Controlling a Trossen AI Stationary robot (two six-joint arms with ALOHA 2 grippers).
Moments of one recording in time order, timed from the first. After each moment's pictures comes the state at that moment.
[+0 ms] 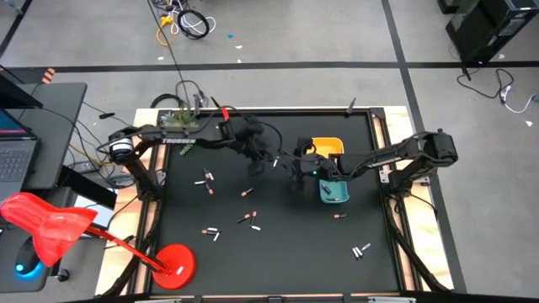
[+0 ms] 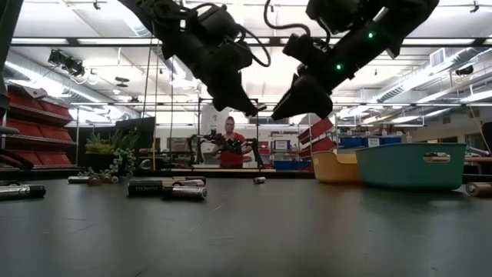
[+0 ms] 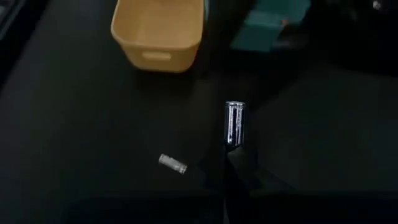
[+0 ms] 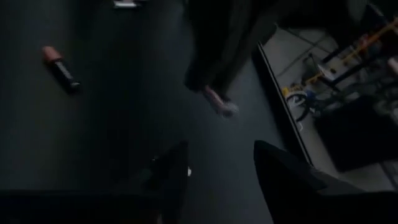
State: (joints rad) left arm 0.31 1.67 1.17 -0.23 0.24 0.11; right arm -0.01 1.55 0.81 0.16 0.47 -0.32
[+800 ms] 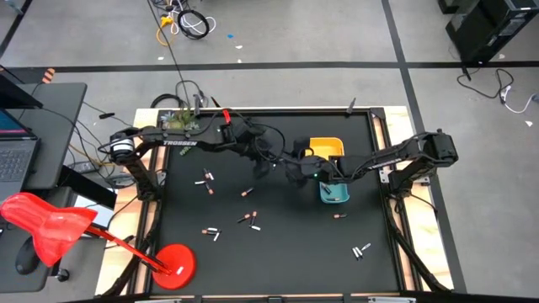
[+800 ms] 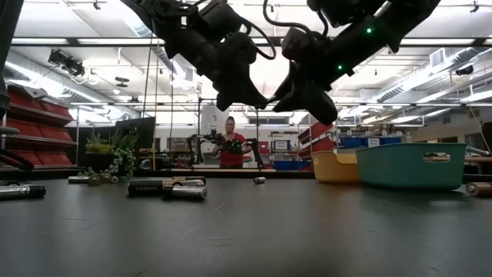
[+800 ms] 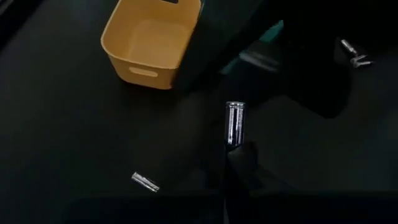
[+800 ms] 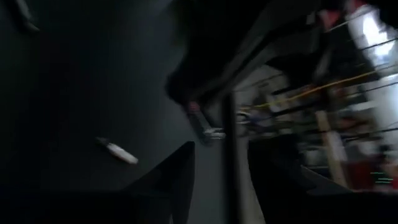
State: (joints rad) left arm 0.28 1.68 1.17 -0.17 0.26 -0.07; right arm 0.01 1.55 0.82 0.21 0.63 -0.74
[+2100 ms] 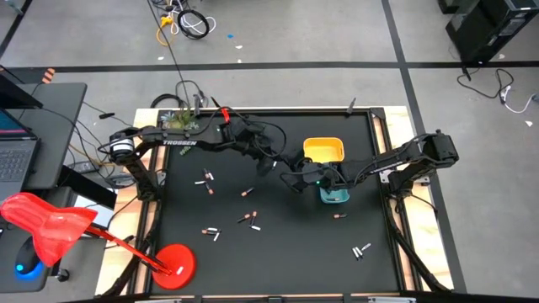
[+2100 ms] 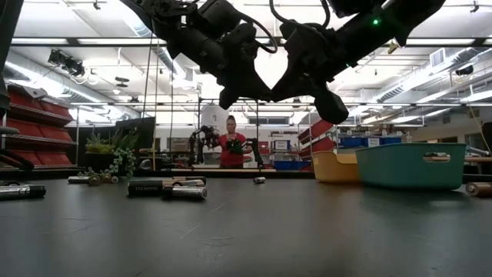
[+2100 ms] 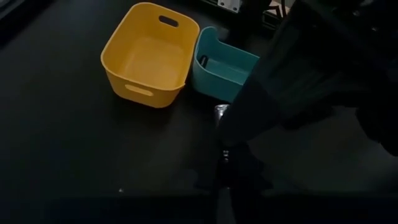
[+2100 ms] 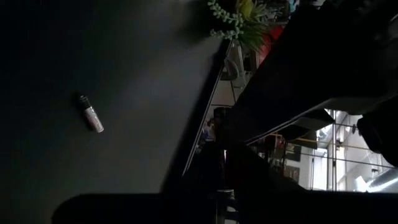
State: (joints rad) left arm 0.28 1.68 1.17 -0.09 0.28 -0.18; right arm 0.08 1.55 0.82 0.23 0.69 -1.20
